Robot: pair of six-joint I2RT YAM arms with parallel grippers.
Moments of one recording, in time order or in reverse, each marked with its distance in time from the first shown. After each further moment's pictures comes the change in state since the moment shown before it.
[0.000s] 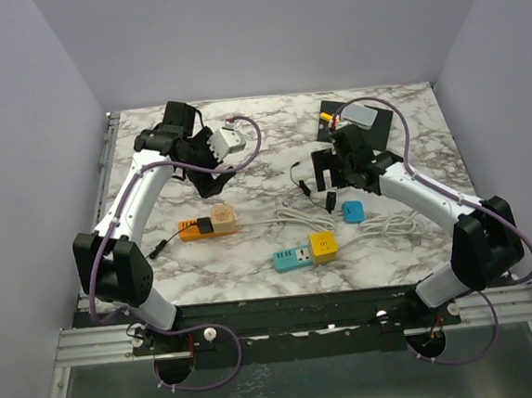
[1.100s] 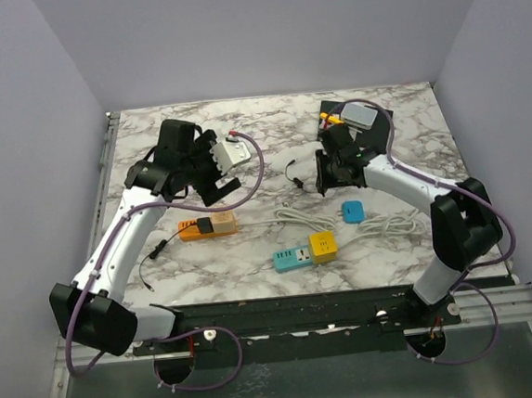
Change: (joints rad) left arm -0.112 -0.266 -0.220 0.212 -0.064 -0.045; right arm 0.011 0.168 0.020 0.023 -0.044 0.113
